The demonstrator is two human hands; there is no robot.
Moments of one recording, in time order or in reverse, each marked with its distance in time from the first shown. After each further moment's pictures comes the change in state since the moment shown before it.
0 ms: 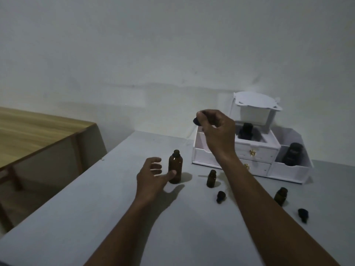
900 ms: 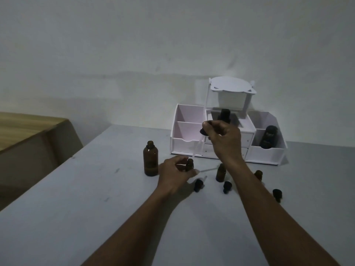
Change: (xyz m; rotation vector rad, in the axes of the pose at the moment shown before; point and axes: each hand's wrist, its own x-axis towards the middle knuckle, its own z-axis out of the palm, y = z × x) left_hand -0.033 0.027 0.114 0.106 -0.275 -0.027; right_hand -0.016 0.064 -0.081 -0.154 0.023 0.121
